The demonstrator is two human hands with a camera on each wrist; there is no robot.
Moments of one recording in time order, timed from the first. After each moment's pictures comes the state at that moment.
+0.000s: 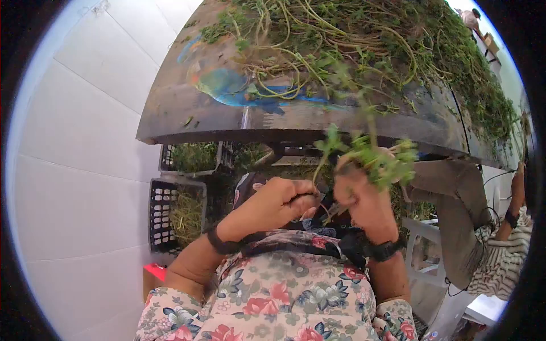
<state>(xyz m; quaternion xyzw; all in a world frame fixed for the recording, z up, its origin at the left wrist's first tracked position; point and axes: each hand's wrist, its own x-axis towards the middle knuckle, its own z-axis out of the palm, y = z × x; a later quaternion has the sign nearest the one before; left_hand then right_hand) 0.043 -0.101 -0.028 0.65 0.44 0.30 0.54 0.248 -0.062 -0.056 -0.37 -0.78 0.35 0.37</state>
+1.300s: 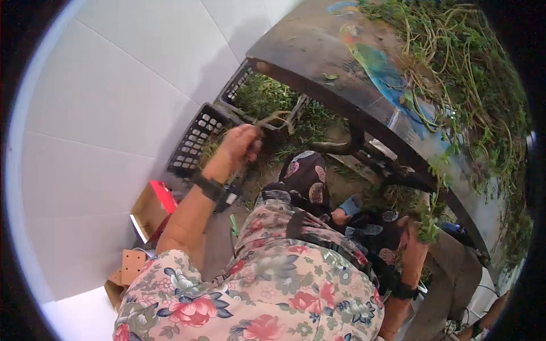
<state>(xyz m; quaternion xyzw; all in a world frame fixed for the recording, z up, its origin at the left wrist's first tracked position) -0.158 -0.196 -0.140 0.17 0.68 0.53 0.48 0.285 -0.059 -0.135 -0.56 -0.72 0.32 0.24</state>
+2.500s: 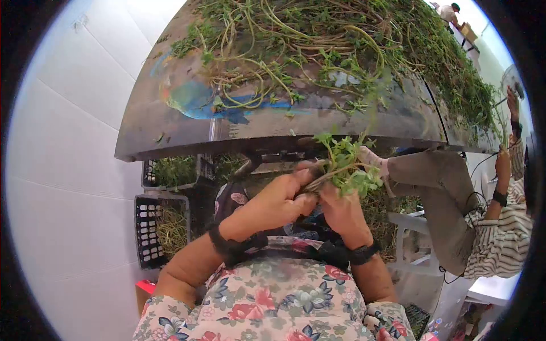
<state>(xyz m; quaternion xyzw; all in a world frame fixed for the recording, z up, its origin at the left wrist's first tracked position) 0.079 -0.076 -0.038 0.60 0.38 0.29 0.64 0.246 -0.077 -0.072 -0.42 -0.61 0.51 0.43</state>
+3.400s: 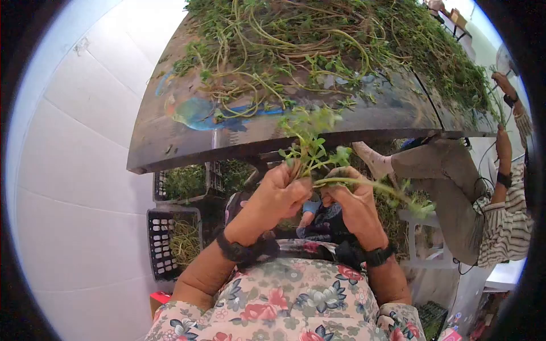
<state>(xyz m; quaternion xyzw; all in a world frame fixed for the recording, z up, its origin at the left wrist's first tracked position) 0.087 -0.086 -0.023 0.43 0.40 0.39 0.71 0.263 -0.086 -0.043 -0.42 -0.45 0.64 0.46</state>
